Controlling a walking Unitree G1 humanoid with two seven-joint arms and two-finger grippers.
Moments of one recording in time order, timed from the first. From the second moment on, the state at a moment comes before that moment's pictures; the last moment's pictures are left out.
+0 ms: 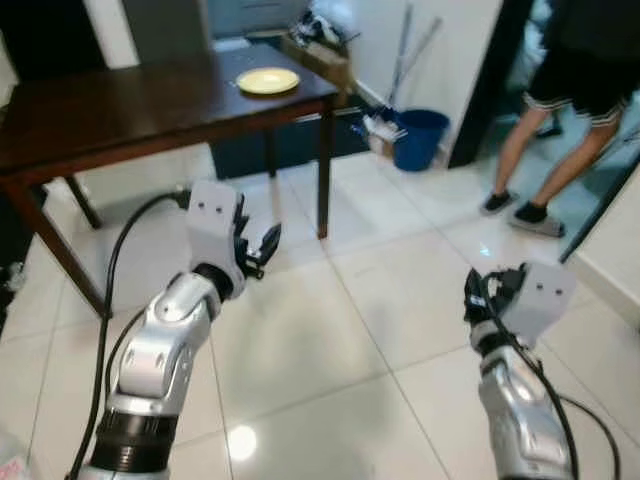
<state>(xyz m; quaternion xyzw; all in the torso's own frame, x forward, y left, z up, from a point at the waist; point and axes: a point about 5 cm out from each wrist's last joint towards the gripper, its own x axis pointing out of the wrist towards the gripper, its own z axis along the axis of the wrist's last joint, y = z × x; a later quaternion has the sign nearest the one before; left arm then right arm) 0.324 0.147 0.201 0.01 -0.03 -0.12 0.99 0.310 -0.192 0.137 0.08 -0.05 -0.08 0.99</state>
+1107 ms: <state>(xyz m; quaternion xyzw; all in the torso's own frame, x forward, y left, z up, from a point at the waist) 0.267 0.184 0.074 0.12 0.09 -0.02 0.99 0.286 -0.121 0.043 0.04 0.11 0.14 0.98</state>
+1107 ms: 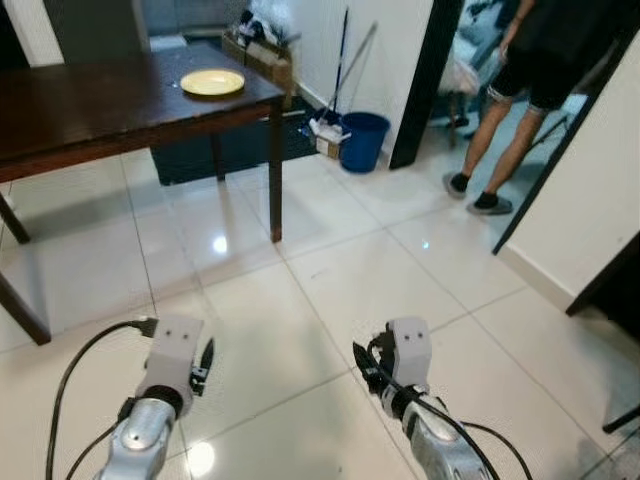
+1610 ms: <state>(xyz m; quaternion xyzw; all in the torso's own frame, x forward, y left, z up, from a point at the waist) 0.271 0.202 0.071 0.09 0.09 0.03 0.99 0.292 -0.134 0.075 -0.03 0.01 0.10 0.99</state>
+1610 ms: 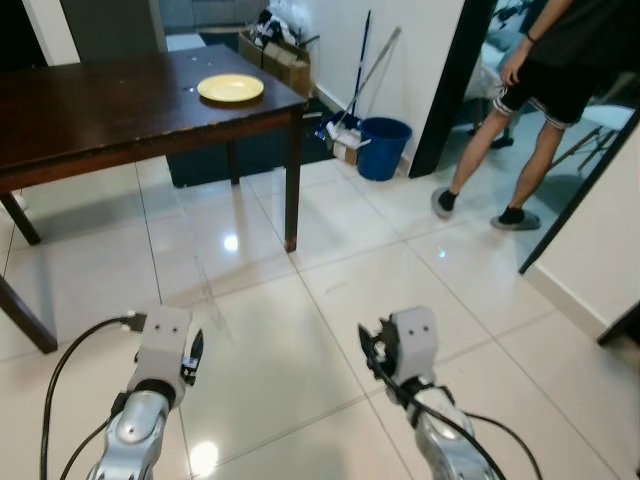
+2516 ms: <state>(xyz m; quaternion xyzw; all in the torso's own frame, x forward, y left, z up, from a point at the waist) 0.298 0.195 0.134 0.05 -0.02 0.05 1.00 0.310 -0.164 0.127 -0.04 -0.10 0.03 0.99</state>
